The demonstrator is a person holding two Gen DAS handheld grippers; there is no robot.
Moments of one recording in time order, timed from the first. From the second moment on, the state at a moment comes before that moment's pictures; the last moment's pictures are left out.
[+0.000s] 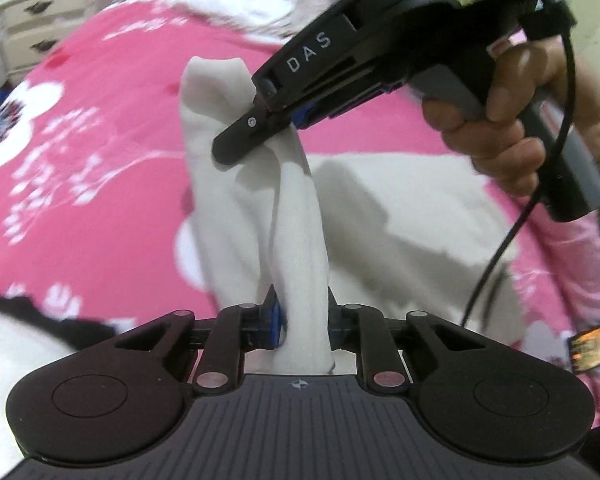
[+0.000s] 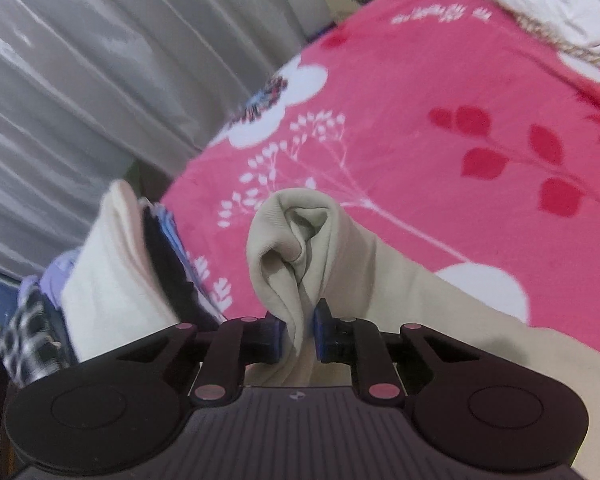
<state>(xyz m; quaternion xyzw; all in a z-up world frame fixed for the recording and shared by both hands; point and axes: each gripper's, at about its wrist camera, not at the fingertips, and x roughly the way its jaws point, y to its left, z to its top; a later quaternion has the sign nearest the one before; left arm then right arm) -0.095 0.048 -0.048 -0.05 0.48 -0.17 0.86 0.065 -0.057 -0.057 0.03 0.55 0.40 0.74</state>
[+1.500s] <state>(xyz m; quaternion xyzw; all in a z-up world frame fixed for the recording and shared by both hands) -0.046 -0.124 -0.059 -0.05 0.53 -0.43 0.73 0.037 -0.350 -0.113 0.08 0.53 0.26 0.81</state>
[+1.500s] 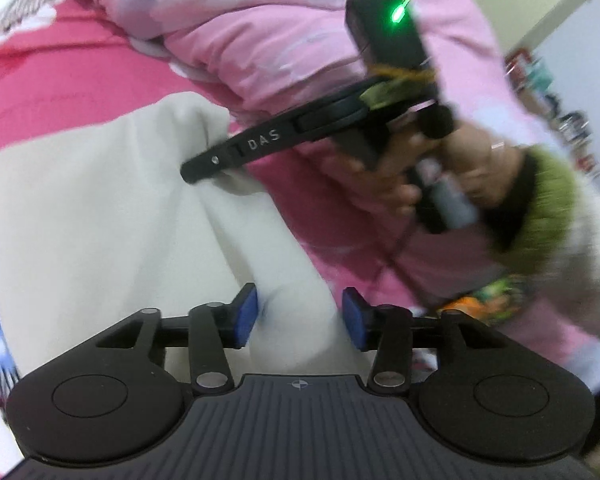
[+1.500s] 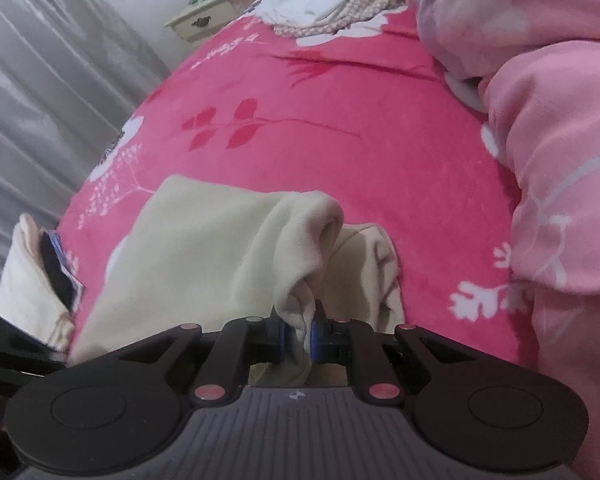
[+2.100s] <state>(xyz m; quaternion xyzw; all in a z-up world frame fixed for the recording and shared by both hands) -0.072 -0.053 -0.082 0.02 0.49 -0.30 0.82 0.017 -0.338 -0.087 -0.04 0.45 0.23 0.86</state>
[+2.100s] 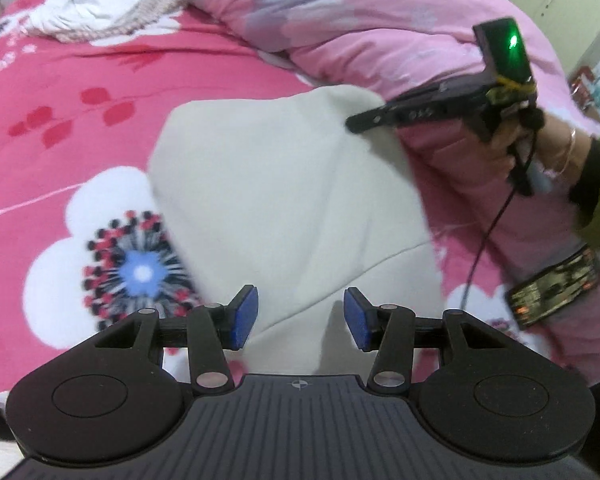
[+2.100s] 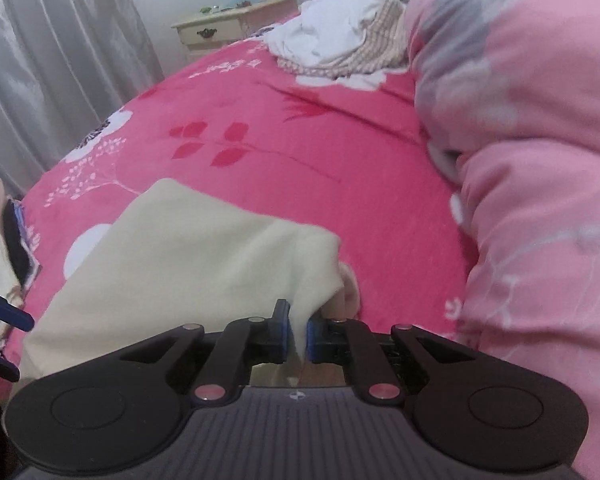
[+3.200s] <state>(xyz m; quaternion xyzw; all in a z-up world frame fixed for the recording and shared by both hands) -0.091 -0.028 -0.124 -0.07 0.54 -0.30 0.78 -0.112 -0.280 -0.038 -0.25 0.27 0.15 0.92</state>
